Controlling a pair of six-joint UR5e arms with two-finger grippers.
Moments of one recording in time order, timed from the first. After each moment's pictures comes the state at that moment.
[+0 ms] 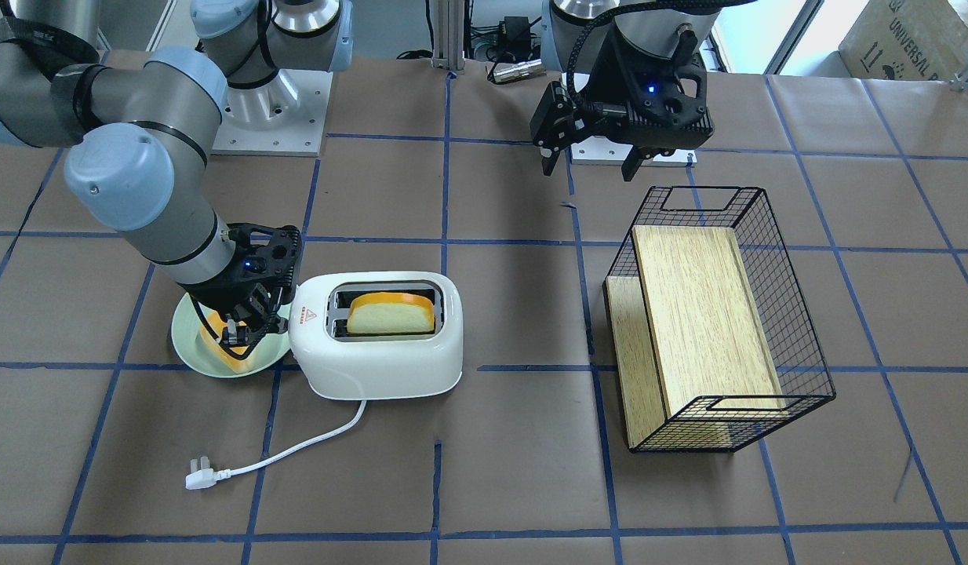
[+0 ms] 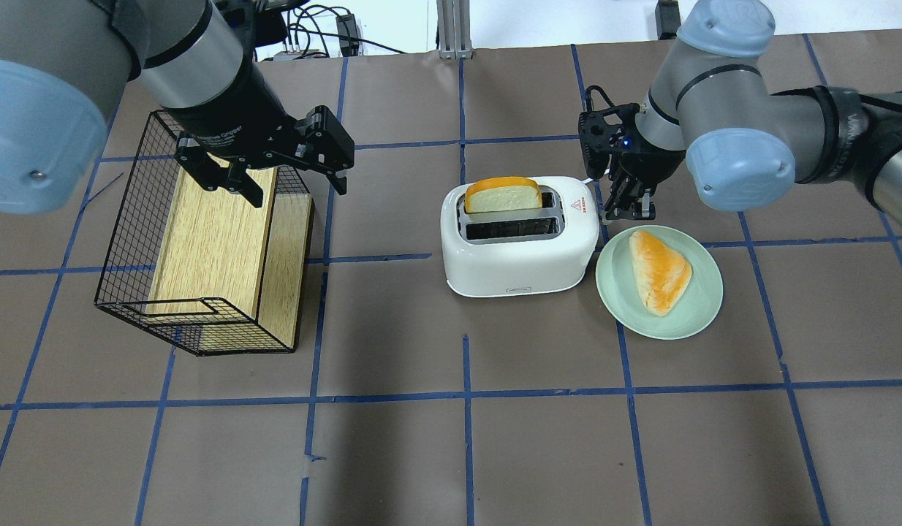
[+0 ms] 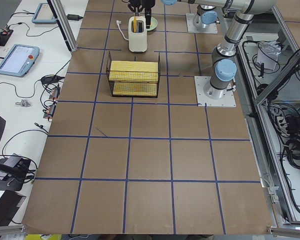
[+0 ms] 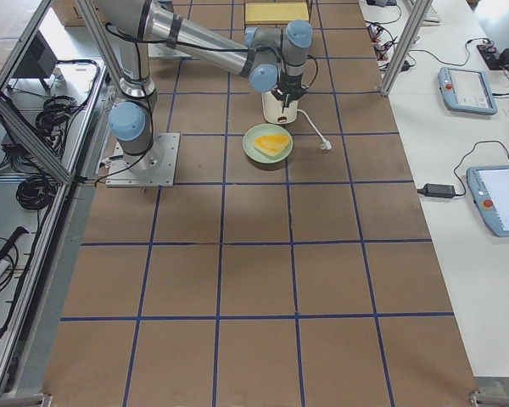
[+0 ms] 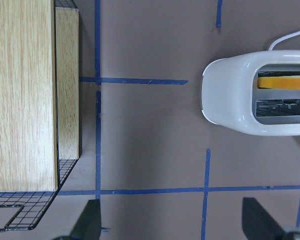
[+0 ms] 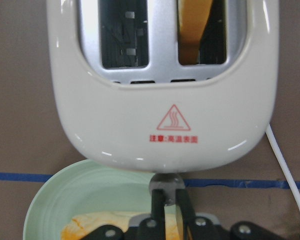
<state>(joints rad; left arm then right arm) -1.68 -1.54 -1.56 -1.59 1.45 -0.16 1.54 -1.34 1.79 -1.98 -1.45 -1.62</state>
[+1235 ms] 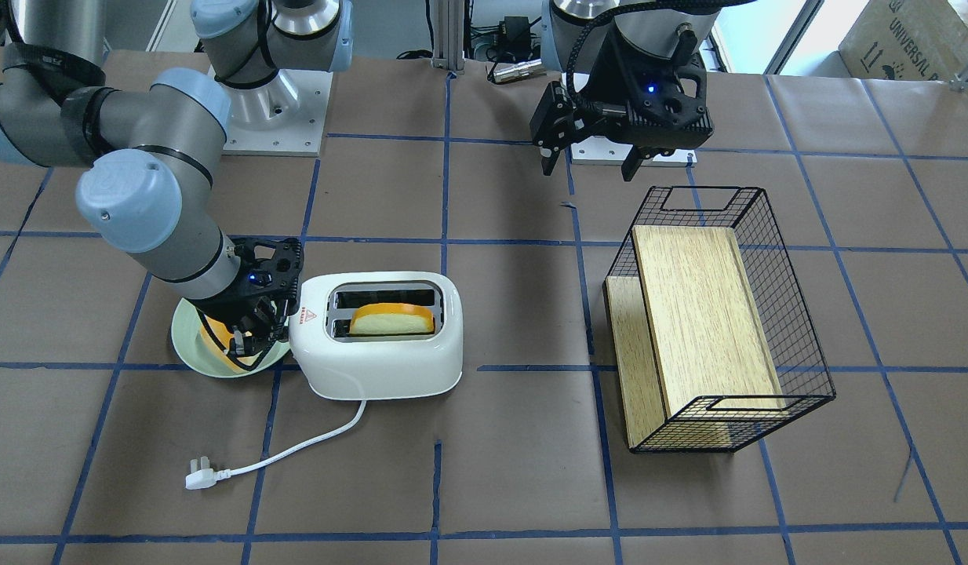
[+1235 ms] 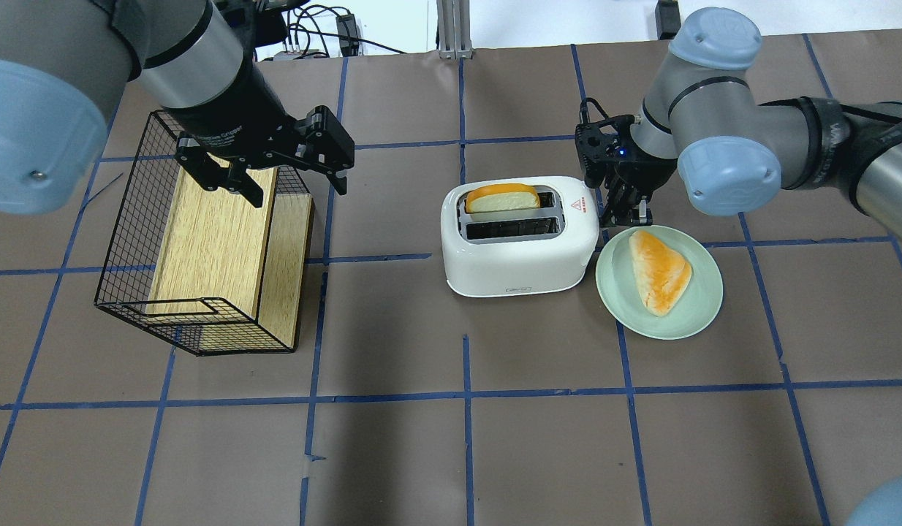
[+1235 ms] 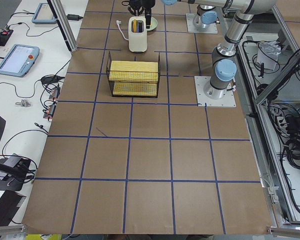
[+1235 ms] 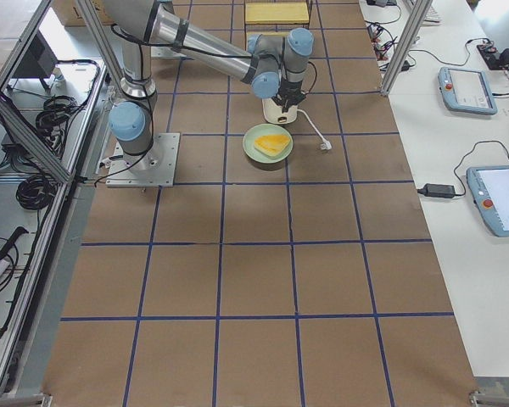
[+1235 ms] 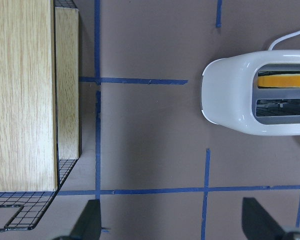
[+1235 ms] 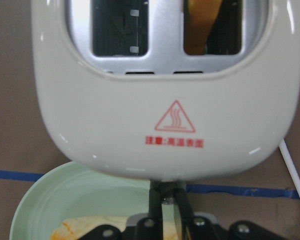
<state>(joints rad) -1.68 -1.54 -1.56 -1.59 1.45 -0.16 1.54 -1.30 1.79 -2.01 -1.45 -1.66</state>
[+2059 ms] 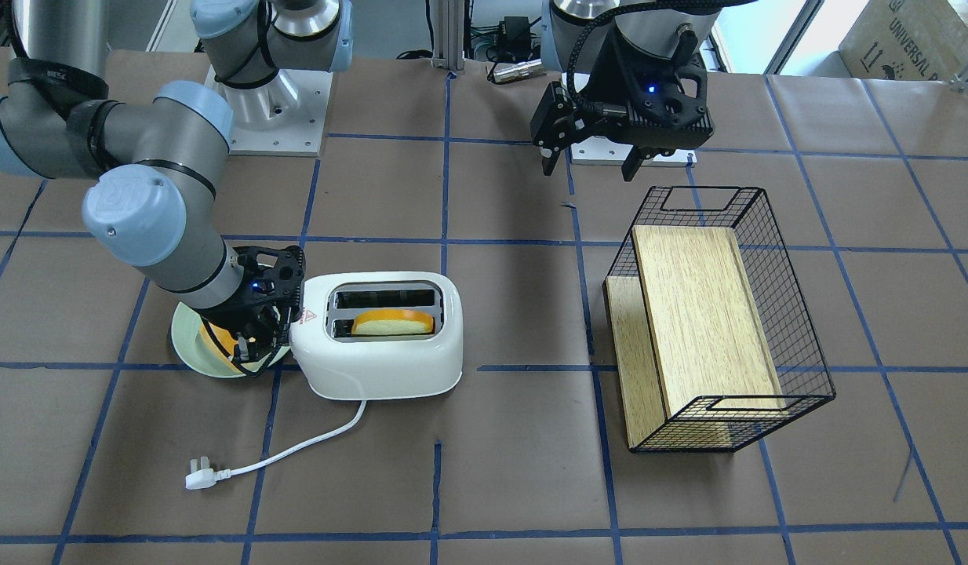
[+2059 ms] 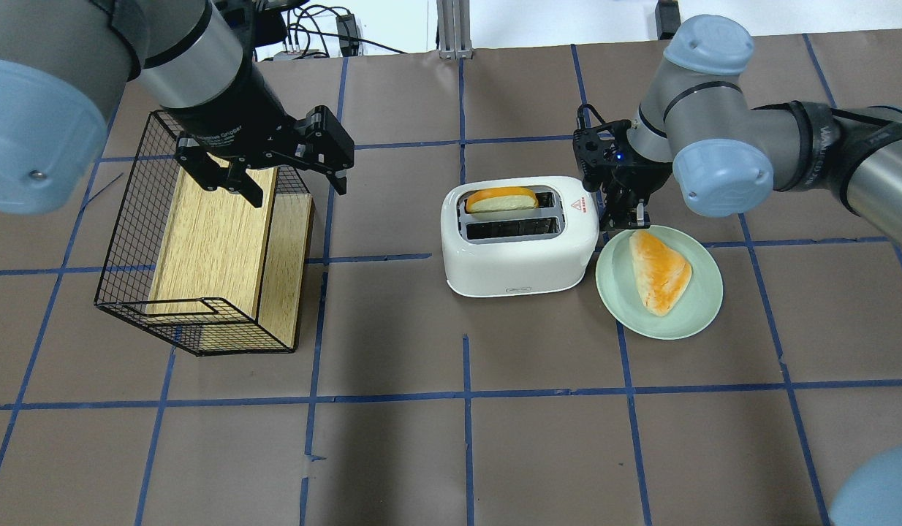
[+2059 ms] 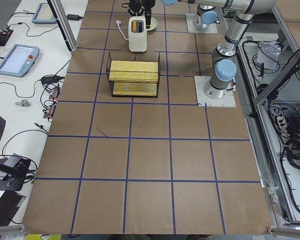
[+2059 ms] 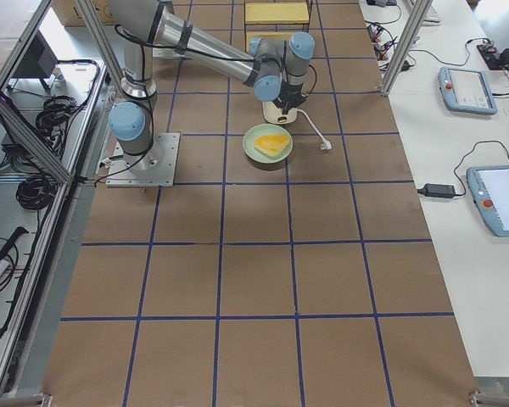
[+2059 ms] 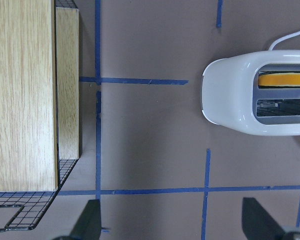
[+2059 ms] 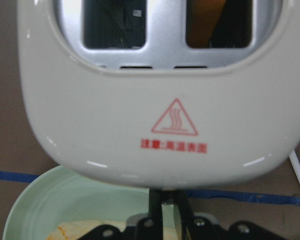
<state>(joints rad) -1.68 -1.54 -1.56 -1.59 1.45 -0.16 1.54 -1.28 1.79 -2.02 -1.45 -1.68</state>
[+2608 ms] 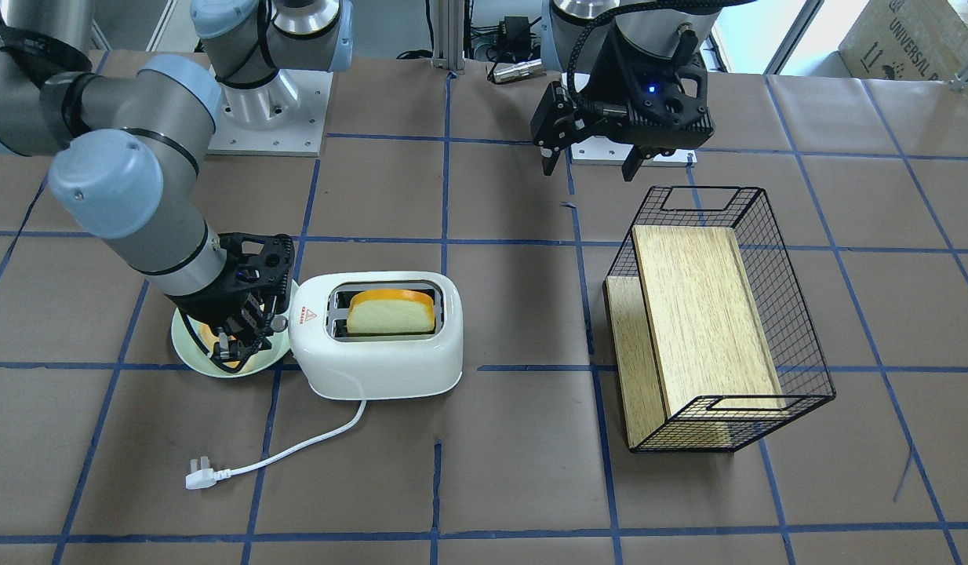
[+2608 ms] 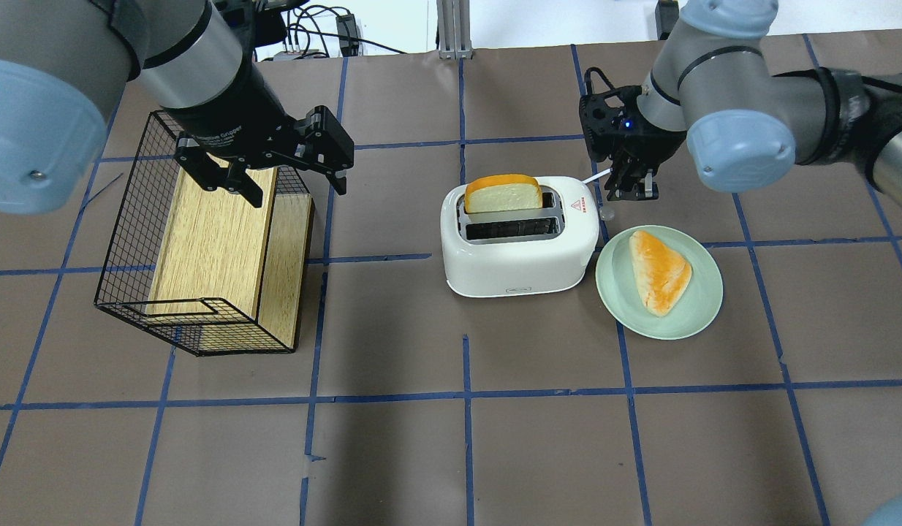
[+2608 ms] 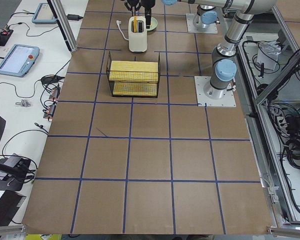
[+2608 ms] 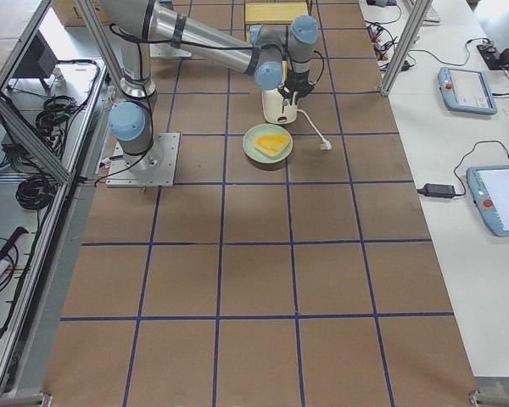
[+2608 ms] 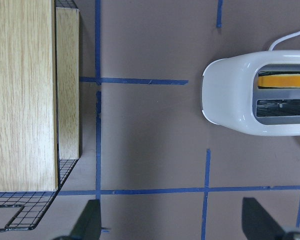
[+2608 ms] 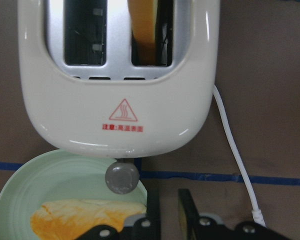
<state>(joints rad) -1.68 -1.54 -1.56 -1.59 1.45 -0.16 1.54 -1.33 1.69 -1.96 -1.44 -1.67</state>
